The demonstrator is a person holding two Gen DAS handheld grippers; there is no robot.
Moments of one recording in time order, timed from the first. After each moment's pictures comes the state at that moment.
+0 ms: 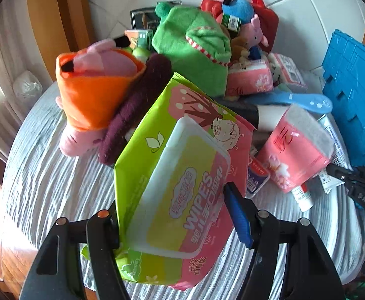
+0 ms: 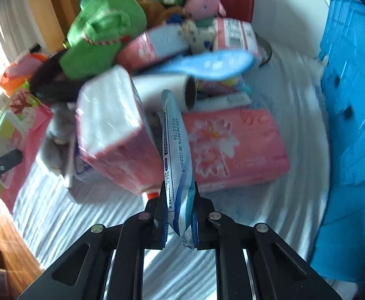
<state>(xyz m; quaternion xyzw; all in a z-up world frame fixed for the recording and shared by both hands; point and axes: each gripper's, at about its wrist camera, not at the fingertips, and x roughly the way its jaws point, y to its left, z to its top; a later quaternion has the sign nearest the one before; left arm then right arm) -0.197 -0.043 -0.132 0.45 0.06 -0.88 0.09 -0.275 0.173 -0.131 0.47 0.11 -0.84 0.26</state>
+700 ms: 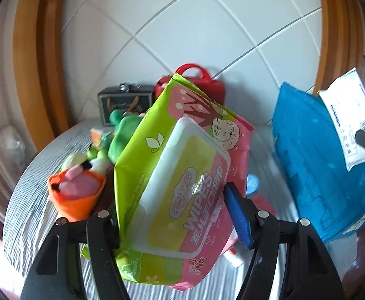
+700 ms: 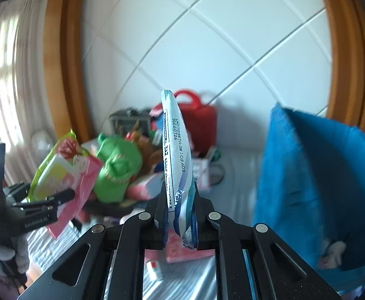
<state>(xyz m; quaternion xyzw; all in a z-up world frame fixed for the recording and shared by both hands) -0.204 0.026 0.012 0.29 0.04 -0.96 0.01 -0.217 0.259 0.085 0.22 0.04 -0.95 0.22</state>
